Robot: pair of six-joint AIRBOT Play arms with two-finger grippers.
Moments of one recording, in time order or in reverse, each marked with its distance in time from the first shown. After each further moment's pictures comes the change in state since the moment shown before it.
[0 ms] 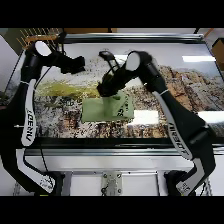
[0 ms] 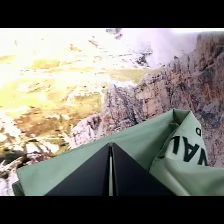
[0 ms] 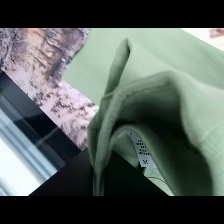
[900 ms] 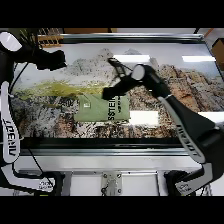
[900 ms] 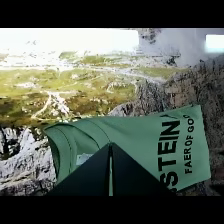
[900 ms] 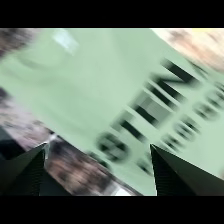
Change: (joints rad) left arm 0.058 0.223 -0.138 0.096 -0.055 0.023; right arm -0.180 0.161 -0.418 0.051 -0.225 -0.165
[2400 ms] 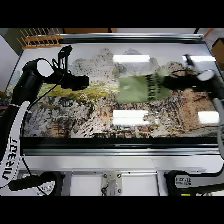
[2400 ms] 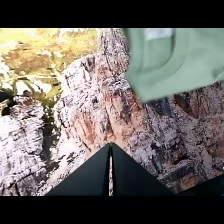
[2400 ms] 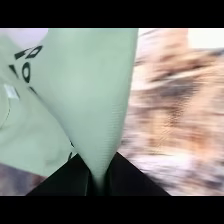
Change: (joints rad) left arm -0.192 0.138 -0.360 0.008 0.175 -0.002; right arm -0.634 0.127 -0.237 0.109 -0.228 -0.150
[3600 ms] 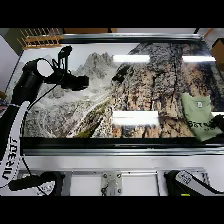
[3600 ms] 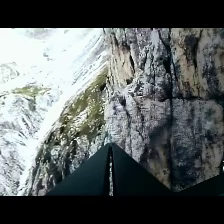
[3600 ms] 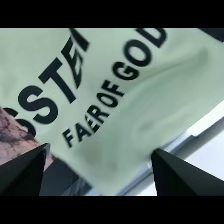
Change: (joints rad) left arm 0.000 0.000 0.000 0.001 -0.004 -0.002; right arm -0.575 0.343 -0.383 -0.501 0.307 0.419
